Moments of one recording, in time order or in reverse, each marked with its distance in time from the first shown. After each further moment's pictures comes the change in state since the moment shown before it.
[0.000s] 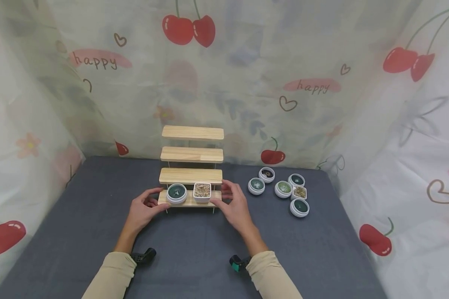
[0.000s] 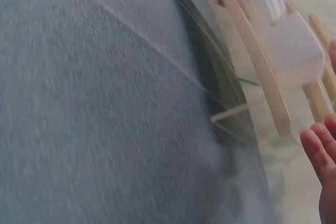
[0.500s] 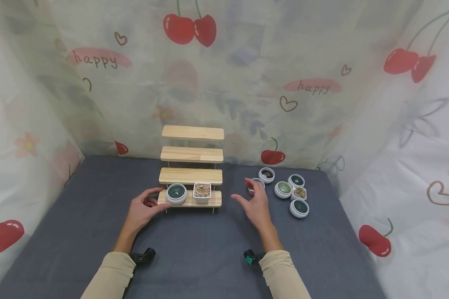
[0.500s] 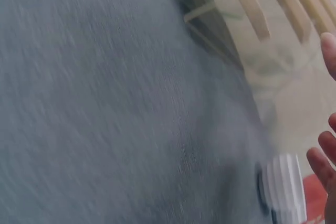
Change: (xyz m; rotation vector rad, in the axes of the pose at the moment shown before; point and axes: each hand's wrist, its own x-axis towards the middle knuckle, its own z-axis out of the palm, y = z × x) left_hand 0.002 -0.003 0.000 0.006 -0.002 -0.006; right_hand 0.006 0.035 -0.049 -0.228 0.140 0.008
